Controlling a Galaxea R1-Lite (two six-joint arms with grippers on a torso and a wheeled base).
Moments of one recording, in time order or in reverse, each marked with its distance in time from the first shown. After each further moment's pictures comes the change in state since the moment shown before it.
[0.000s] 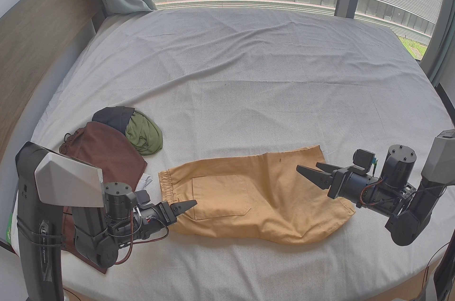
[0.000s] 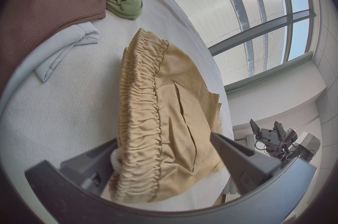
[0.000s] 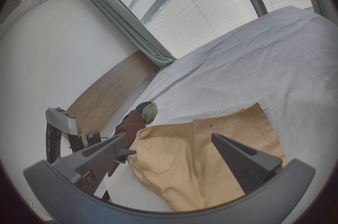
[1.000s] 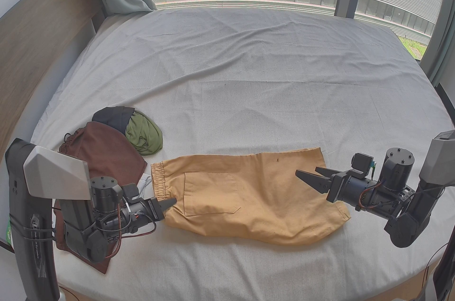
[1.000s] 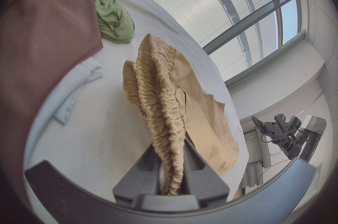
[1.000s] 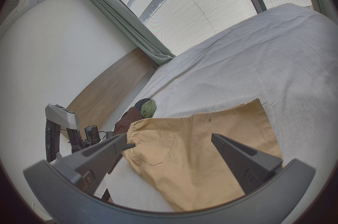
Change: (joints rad) left arm 0.084 -0.036 0.016 -0.001 -0.026 0.188; right arm 0.003 0.015 0.013 0.000 0.000 -0.002
